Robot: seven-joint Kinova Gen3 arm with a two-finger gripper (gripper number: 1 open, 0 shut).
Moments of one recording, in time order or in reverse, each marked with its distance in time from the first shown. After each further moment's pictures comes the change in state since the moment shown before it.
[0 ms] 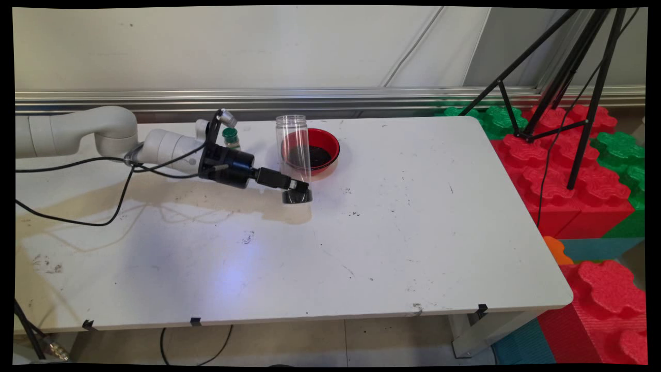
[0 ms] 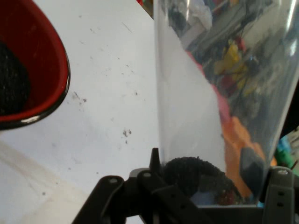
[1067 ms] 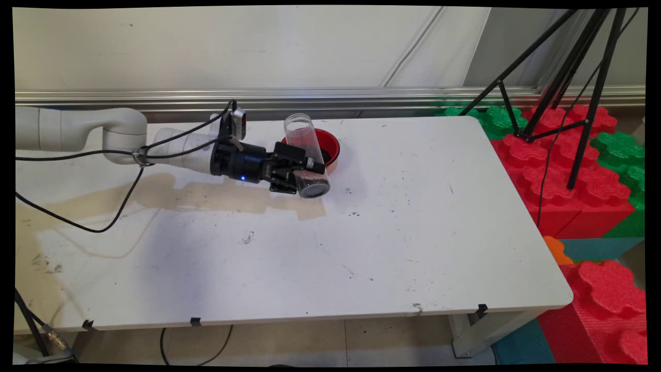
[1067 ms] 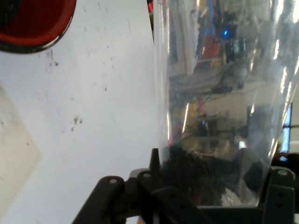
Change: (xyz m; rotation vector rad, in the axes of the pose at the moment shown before) arm 0.008 0.019 0.023 -0.052 0.063 -0.576
